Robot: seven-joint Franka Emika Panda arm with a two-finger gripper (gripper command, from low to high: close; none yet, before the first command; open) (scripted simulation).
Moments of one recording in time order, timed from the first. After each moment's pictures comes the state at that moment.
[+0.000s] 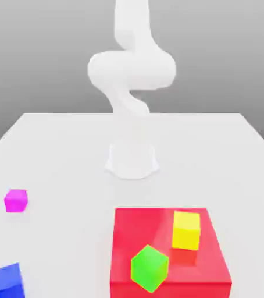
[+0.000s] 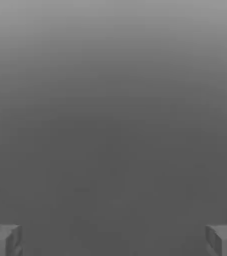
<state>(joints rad) -0.07 -0.71 -0.03 -2.35 -0.01 2.35 0.86</state>
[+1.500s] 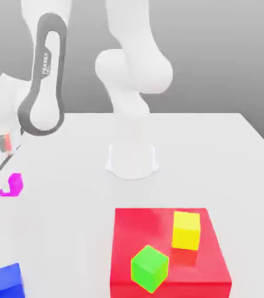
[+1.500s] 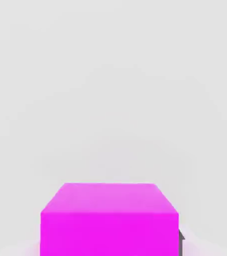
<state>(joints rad) -0.65 0.12 -0.23 -2.67 0.07 2.78 1.36</state>
